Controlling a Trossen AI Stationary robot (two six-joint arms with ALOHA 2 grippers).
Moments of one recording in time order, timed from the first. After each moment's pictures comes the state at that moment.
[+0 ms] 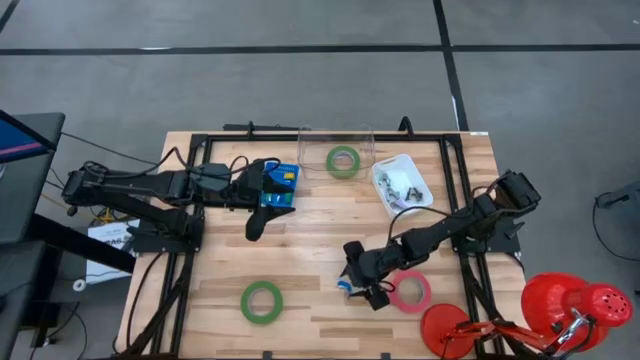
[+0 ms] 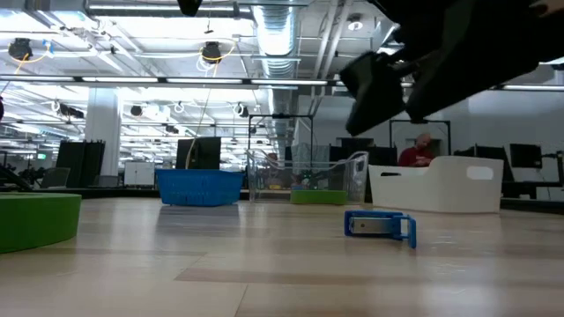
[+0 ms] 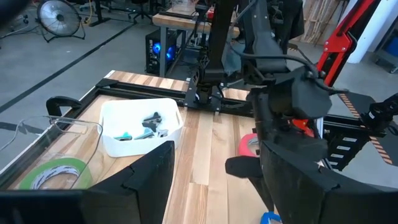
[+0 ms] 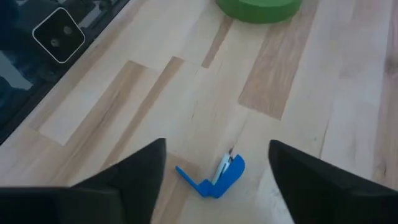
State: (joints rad) left arm -0.08 1.04 0.95 -0.16 -0.15 -0.16; right arm 0.42 1.67 0.90 0.00 -0.03 -0.02
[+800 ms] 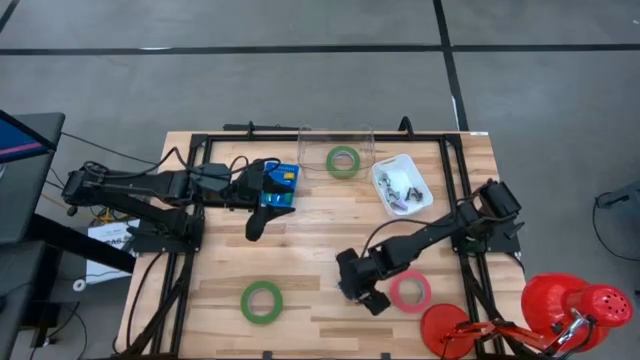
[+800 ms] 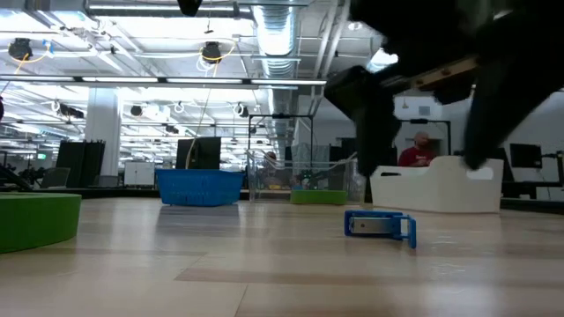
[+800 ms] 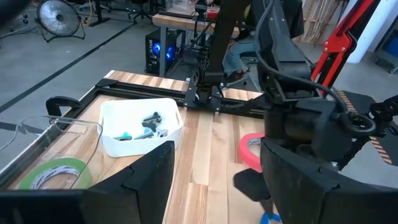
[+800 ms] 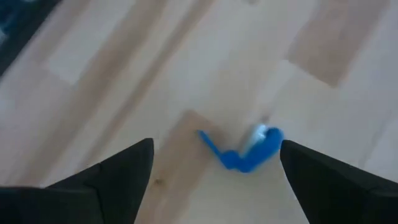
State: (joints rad) left arm -0.08 1.04 0.95 -0.16 -0.15 -0.16; right arm 0.42 1.84 1.16 -0.40 -0.11 -0.14
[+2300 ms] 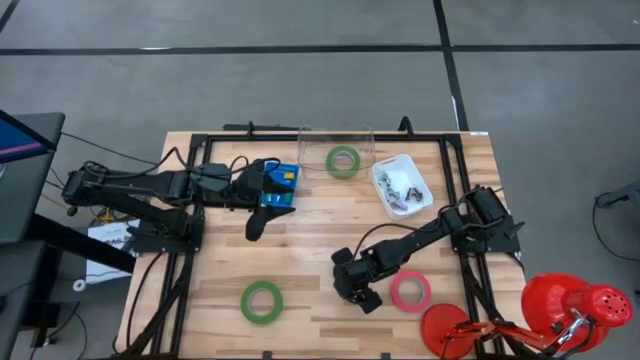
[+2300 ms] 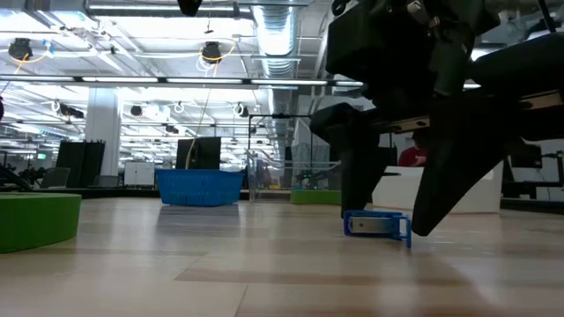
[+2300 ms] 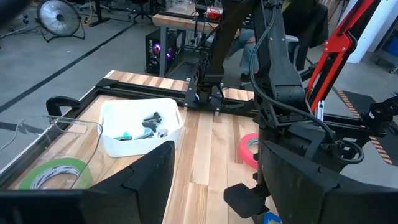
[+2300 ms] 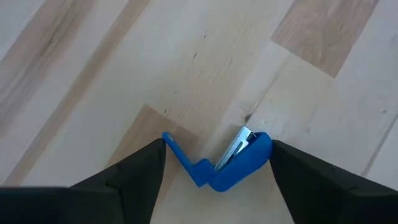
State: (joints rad) left arm -0.08 1.04 0.95 -0.16 -0.15 -0.16; right arm 0.40 1.95 1.17 -0.34 -0.05 -0.16
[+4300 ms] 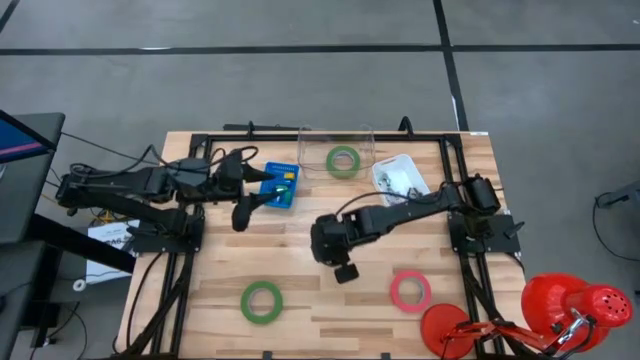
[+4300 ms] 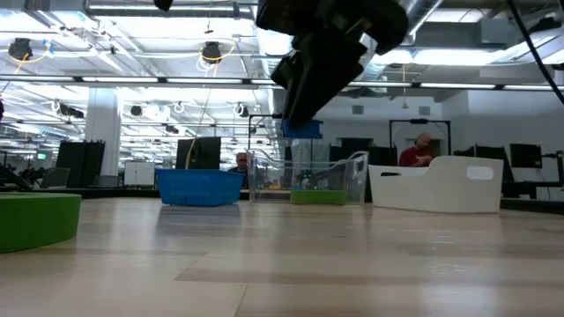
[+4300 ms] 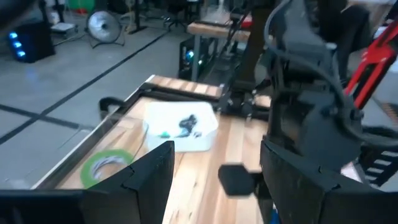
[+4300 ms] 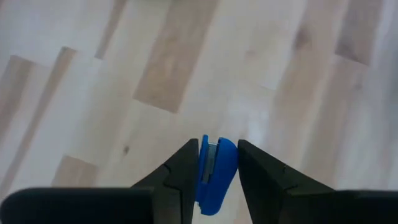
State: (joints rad) left arm -0.08 0.90 0.95 -0.29 -0.30 -0.16; right arm 0.20 1.94 1.52 -0.68 -0.05 -0.16
